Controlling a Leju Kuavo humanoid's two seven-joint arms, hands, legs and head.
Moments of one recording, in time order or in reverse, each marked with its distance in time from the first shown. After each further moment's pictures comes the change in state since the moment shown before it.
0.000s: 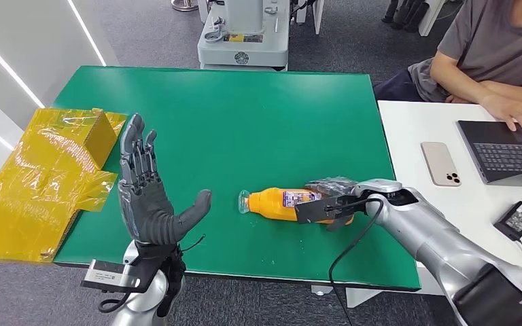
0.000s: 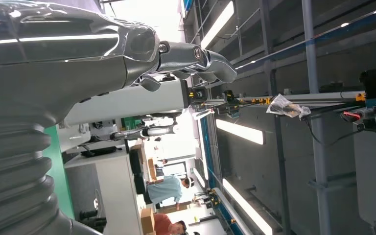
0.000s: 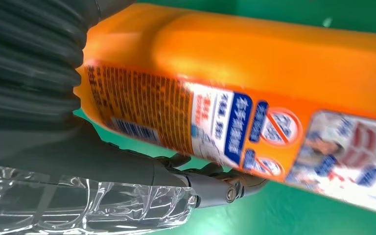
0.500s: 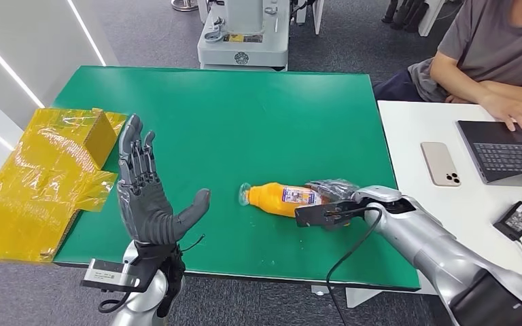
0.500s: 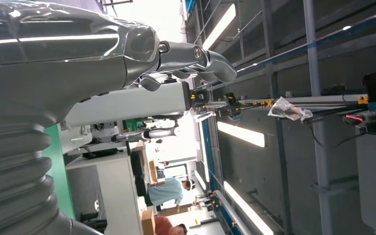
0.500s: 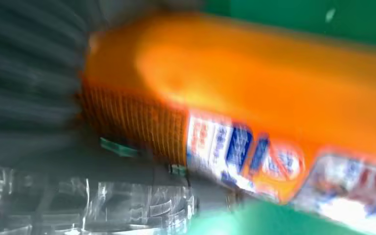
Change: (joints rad) left arm 0.002 0.003 0.000 0.002 0.008 0.013 0.000; right arm 0.033 -0.001 0.019 0.047 0.002 -0.148 -0.009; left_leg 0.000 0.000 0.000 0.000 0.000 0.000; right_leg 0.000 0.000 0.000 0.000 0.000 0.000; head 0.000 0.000
